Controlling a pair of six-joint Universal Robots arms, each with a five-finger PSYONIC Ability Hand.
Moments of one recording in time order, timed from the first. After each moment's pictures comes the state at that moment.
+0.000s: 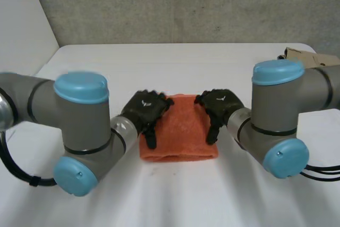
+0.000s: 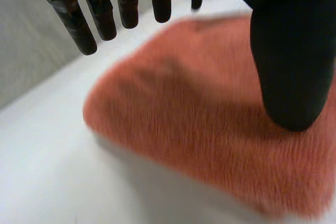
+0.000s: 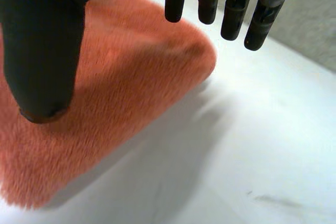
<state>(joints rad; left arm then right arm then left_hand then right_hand) 4.10 -2.15 -1.37 3.14 -1.51 3.43 2.11 -0.90 1.22 0.13 1.50 2.92 0.19 0.21 0.21 0.20 0.05 0.19 0.22 0.22 0.24 0.06</state>
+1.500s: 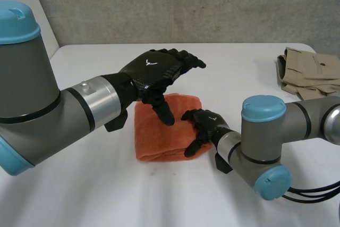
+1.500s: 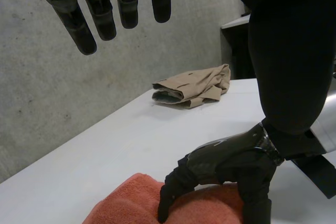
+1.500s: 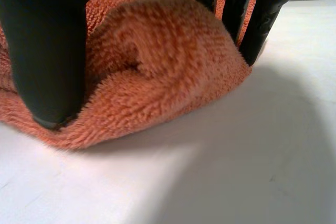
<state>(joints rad) 4.17 -1.87 -1.30 2.98 -1.09 3.26 2.13 -0.81 1.37 -0.14 1.40 3.37 0.19 0.21 0.21 0.20 0.05 0.41 0.53 0.53 0.54 0.32</state>
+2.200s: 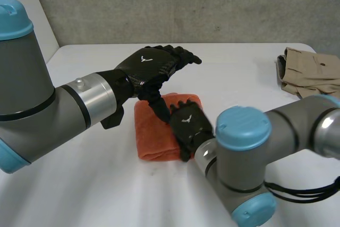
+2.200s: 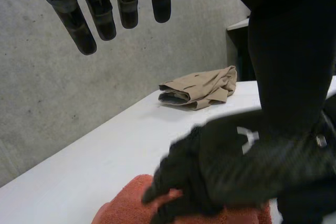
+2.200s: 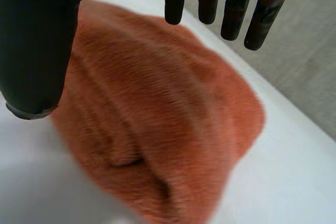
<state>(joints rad) 4.19 -1.86 -1.30 2.98 -1.10 3.25 2.33 -0.94 1.43 -0.20 1.59 2.78 0.19 0.21 0.21 0.20 0.05 0.20 0.22 0.21 0.23 0.06</state>
